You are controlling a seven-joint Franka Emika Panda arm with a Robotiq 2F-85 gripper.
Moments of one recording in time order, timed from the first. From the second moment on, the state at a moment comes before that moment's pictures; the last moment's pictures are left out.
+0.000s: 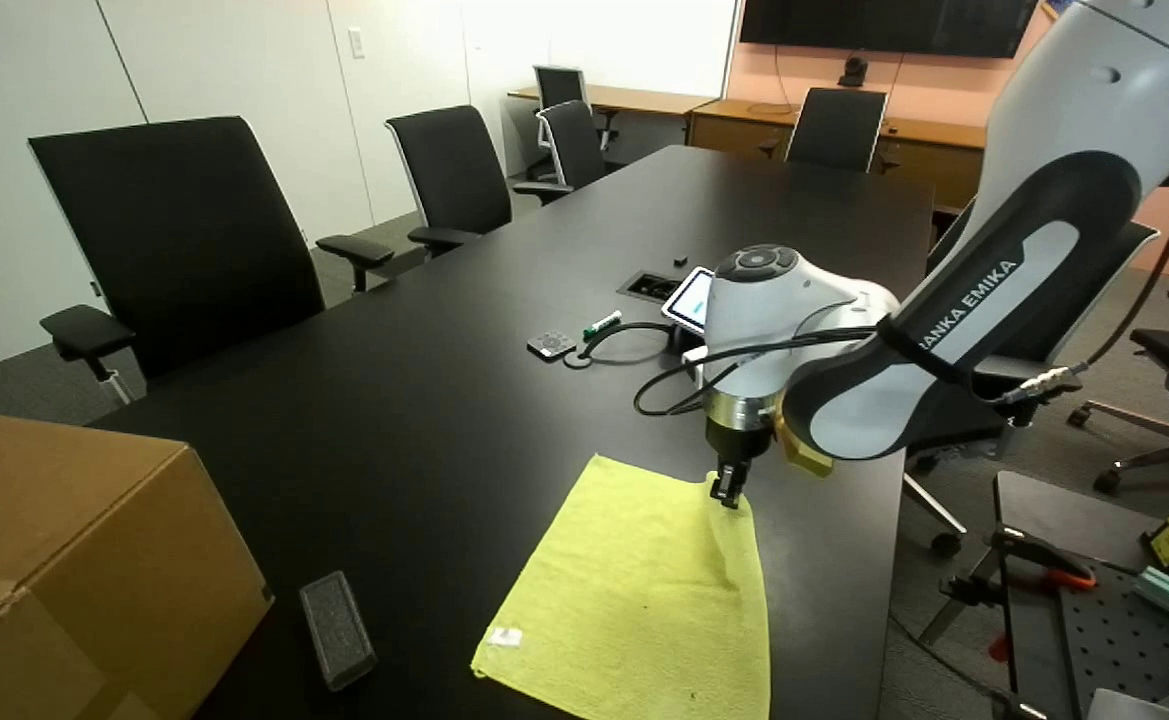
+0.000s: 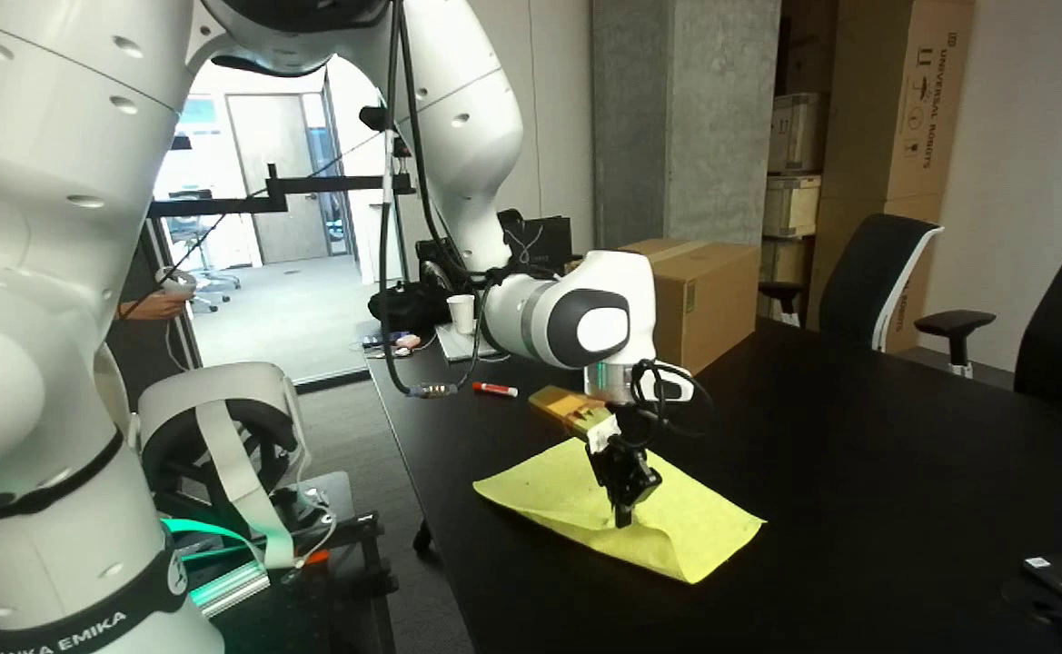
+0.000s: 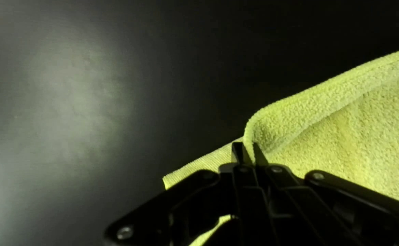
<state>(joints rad) 0.19 0.50 -0.12 -2.22 -0.18 2.64 0.13</state>
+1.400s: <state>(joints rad) 0.24 0.81 -0.15 -1.60 -0.19 2.36 0.40</state>
